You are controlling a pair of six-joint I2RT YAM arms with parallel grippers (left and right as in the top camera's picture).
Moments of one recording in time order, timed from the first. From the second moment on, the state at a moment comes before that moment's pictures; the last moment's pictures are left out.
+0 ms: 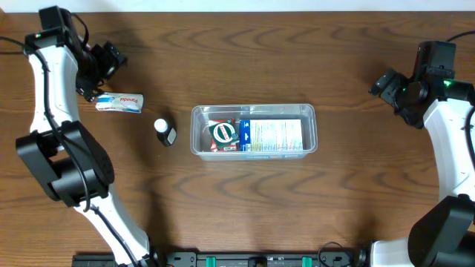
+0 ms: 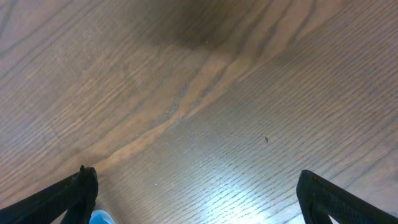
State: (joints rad) left arm 0.32 2.13 1.93 -1.11 0.23 -0.53; right arm -0.18 1.61 1.32 -0.83 0.02 0.52
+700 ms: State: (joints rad) left arm 0.38 2.21 1.93 -1.15 0.23 -0.64; right arm -0.18 1.61 1.32 -0.83 0.02 0.52
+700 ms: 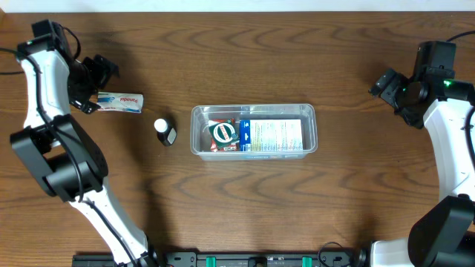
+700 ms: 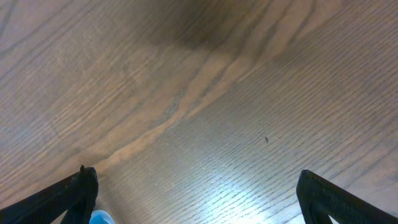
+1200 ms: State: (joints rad) left arm 0.38 2.31 1.93 -1.14 0.23 -0.64; right arm -0.18 1.61 1.32 -0.83 0.02 0.52
